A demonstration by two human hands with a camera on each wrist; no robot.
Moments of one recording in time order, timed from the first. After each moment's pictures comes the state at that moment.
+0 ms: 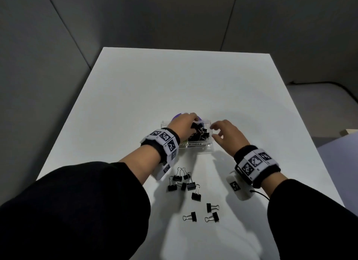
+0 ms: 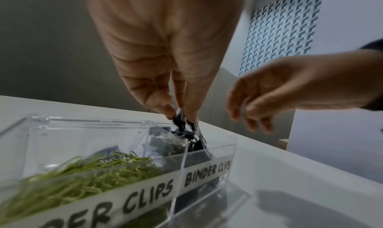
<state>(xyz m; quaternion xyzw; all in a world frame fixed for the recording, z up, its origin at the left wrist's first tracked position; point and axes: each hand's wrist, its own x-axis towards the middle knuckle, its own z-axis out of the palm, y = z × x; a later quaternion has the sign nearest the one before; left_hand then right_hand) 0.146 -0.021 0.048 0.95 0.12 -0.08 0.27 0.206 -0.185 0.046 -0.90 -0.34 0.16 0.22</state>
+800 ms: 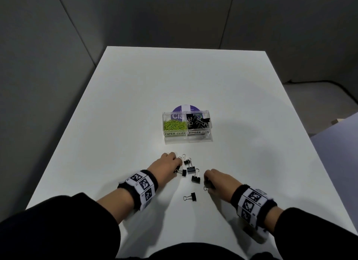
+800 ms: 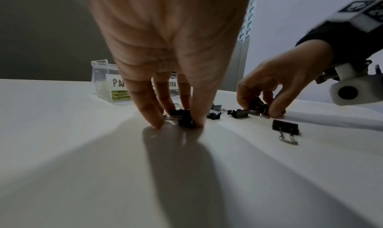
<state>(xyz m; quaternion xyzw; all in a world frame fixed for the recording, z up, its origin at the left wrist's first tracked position) 0.004 -0.055 -0.007 0.97 0.05 -0.22 0.13 0.087 -0.252 -0.005 -0.85 -0.44 0.31 0.03</state>
